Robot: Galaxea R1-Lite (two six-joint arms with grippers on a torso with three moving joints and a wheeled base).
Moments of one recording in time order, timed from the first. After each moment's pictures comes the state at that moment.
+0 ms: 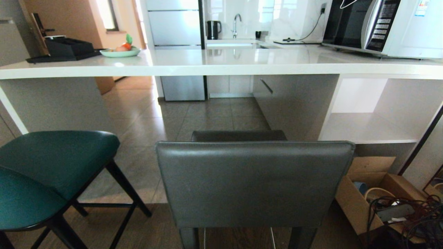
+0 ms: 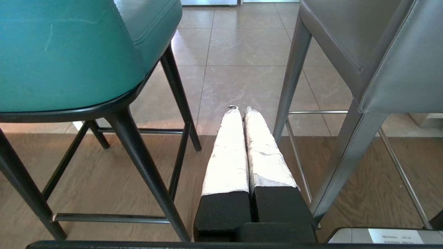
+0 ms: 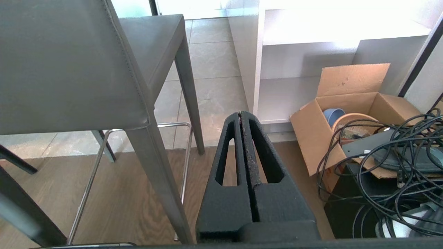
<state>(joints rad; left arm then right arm) 0.00 0.00 -0.03 0.07 0.00 0.02 0.00 0.00 0.00 -0.01 0.00 0.01</state>
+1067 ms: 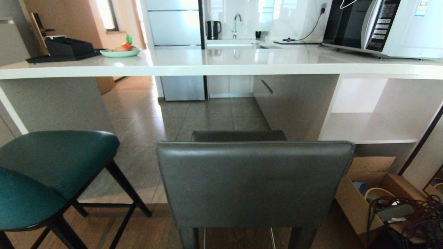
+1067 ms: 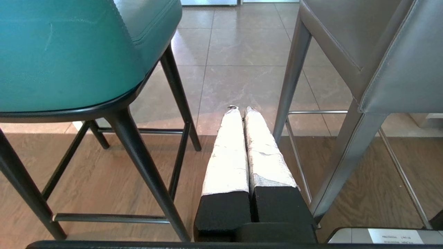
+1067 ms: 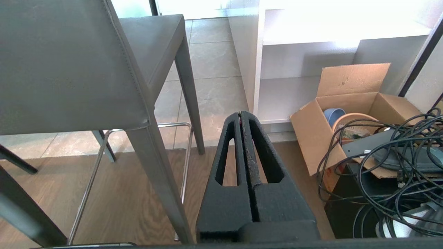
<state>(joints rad) 0.00 0.00 -0.03 0.07 0.00 0.02 0.00 0.00 0.00 -0.01 0.00 0.01</state>
